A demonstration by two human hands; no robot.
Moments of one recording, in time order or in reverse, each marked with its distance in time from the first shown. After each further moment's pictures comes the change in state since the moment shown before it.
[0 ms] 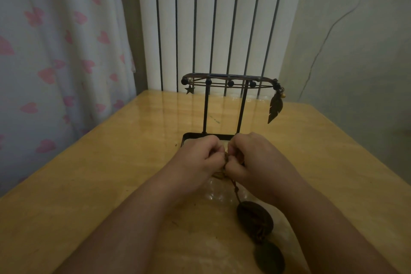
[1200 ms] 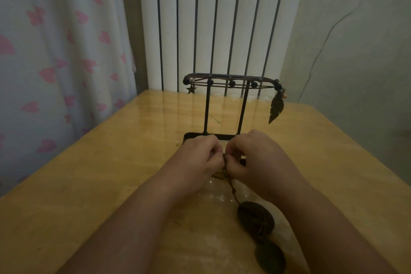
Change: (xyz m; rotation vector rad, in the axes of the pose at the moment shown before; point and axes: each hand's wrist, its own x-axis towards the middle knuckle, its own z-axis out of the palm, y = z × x) left_hand -0.002 0.003 -0.002 0.198 0.040 0.036; right_hand 0.005 0.008 0.008 -0.121 0.032 -0.068
